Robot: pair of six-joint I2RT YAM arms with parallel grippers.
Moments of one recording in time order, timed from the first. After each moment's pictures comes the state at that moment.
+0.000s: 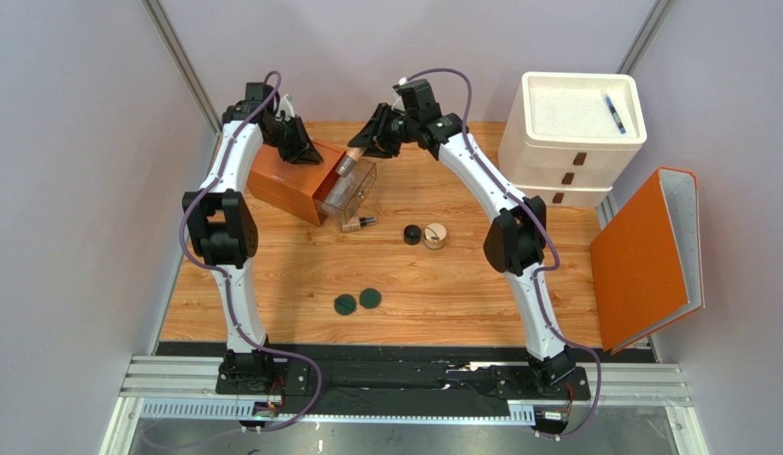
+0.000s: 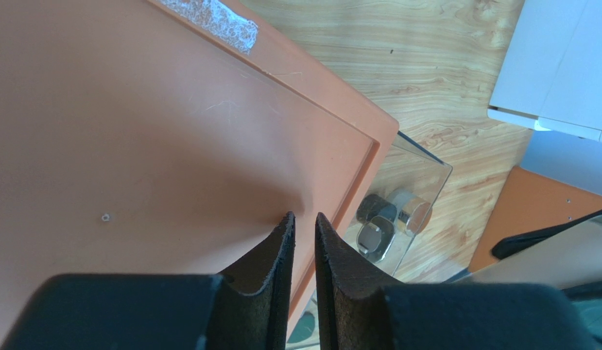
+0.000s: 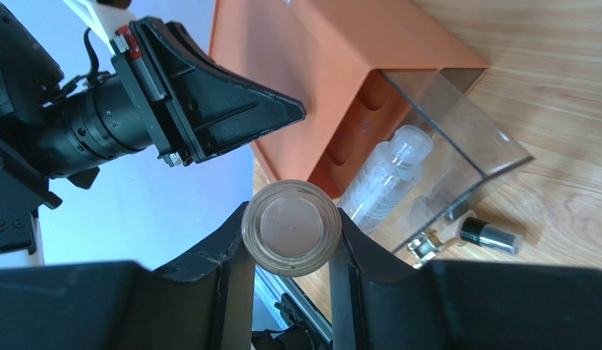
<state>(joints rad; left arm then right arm) -0.01 2.15 2.08 -0.95 0.52 -0.38 0.53 2.35 2.41 -0.61 -0.48 0.93</state>
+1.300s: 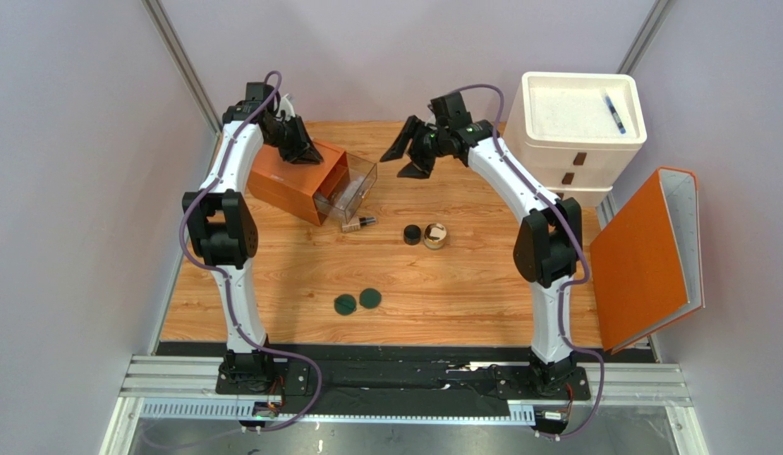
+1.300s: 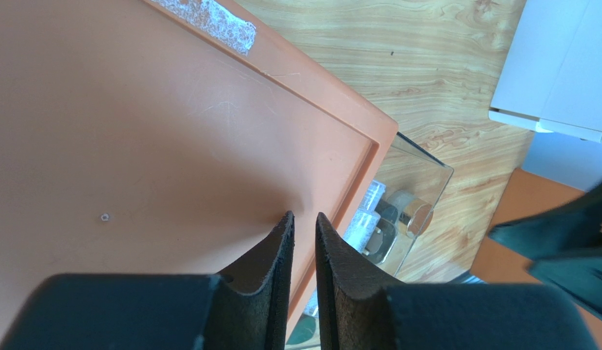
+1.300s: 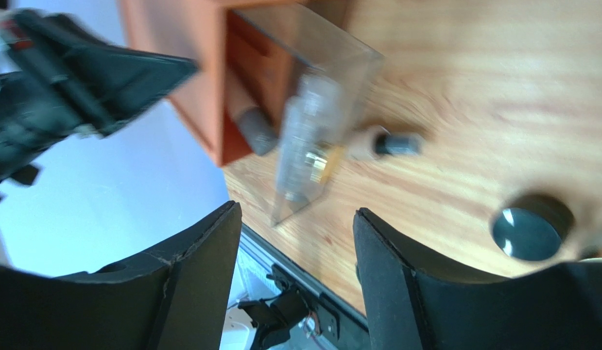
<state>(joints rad) -0.01 2.14 2.07 -0.94 0.52 -0.38 0.45 2.11 2.03 -0.66 -0.47 0.92</state>
